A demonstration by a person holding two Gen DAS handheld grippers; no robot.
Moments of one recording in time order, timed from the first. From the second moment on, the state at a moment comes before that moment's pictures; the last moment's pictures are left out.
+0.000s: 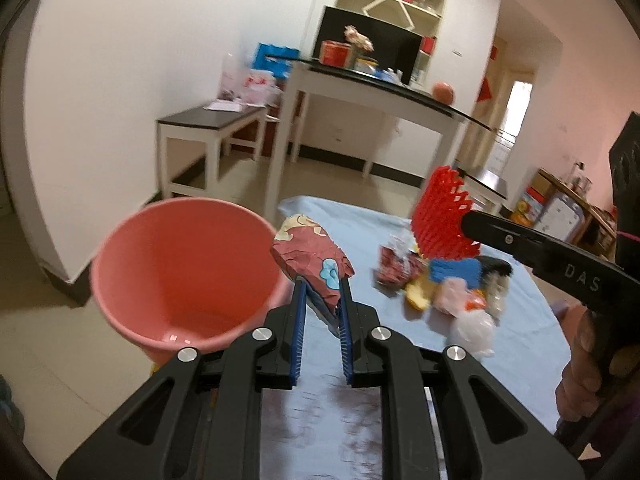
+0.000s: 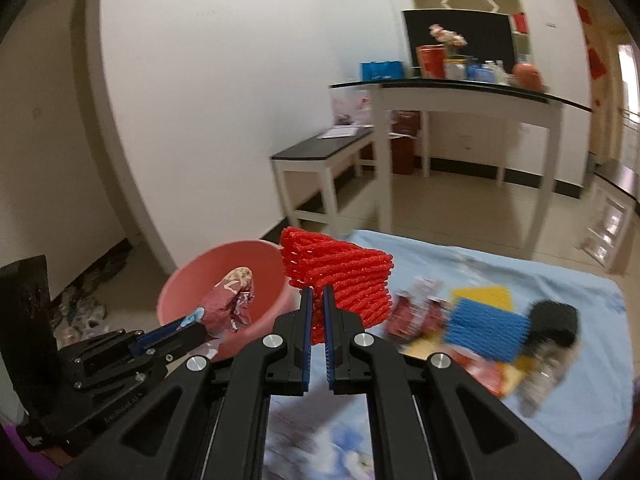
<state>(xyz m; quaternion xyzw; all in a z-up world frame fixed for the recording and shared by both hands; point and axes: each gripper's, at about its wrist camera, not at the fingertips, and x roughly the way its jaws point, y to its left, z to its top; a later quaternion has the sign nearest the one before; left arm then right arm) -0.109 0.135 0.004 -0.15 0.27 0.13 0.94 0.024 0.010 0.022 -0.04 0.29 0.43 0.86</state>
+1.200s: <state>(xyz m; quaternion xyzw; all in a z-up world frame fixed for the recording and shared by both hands) -0.120 0.218 -0.043 -0.22 0.33 0.24 0.89 0.044 0.144 -0.062 -0.03 0.41 0.49 0.76</state>
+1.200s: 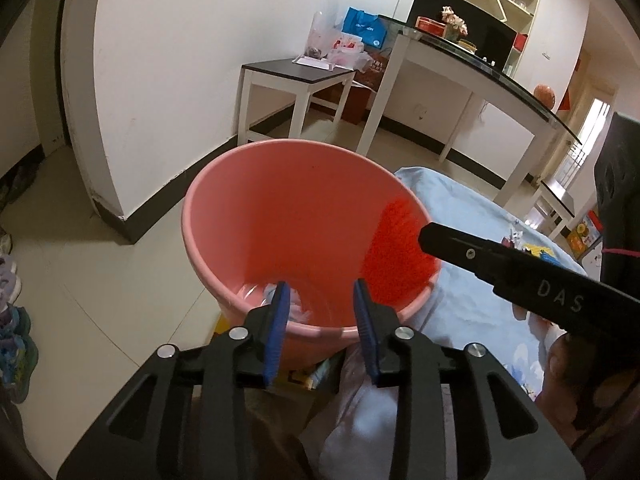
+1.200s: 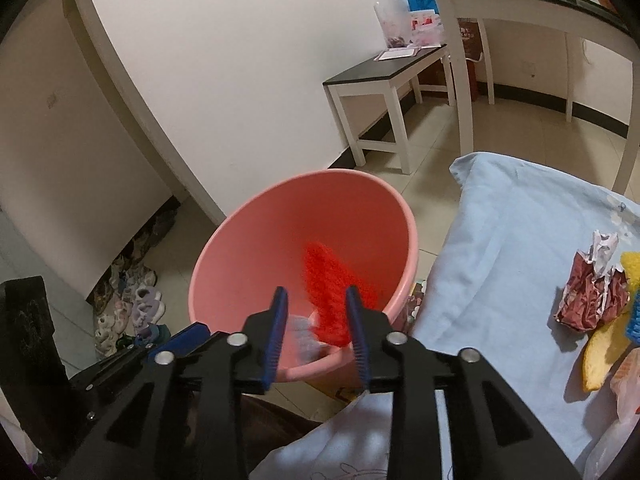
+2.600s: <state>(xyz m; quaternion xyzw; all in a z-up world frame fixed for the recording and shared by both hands) -0.010 0.007 -0.027 -0.14 0.38 0.01 0.92 0.078 -0.185 -0.064 0.03 0.38 0.24 0.89</state>
